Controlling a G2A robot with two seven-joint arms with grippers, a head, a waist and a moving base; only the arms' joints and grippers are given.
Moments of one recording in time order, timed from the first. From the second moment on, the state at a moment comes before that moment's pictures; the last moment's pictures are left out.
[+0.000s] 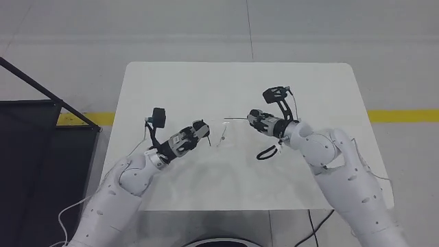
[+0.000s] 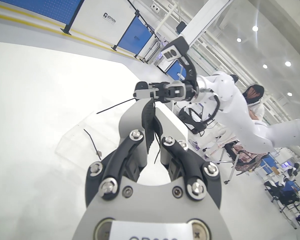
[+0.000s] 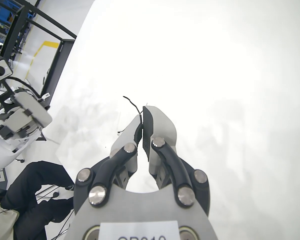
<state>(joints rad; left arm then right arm) 1.22 -1.17 -1.21 -1.41 0.50 -0.84 -0.09 -0.98 -1.14 1.11 -1.63 -0.56 -0.06 0.75</state>
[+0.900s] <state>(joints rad) 1.19 -1.22 -1.11 -1.31 1.13 -0.71 0.51 -1.36 -1.09 1.36 -1.93 -0.52 -0.16 0.70</state>
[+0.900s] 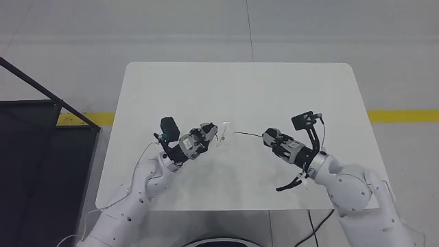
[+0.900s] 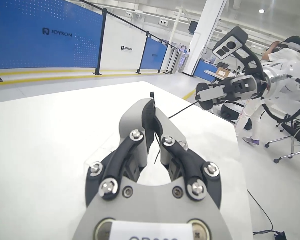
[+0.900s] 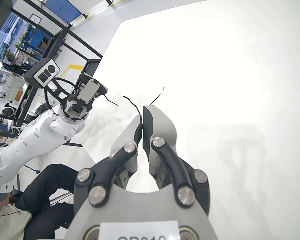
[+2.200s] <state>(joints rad) 1.19 -1.25 -1.02 -1.29 1.30 -0.49 0.66 -1.35 -1.09 1.35 -1.99 -0.31 -0.09 0.75</state>
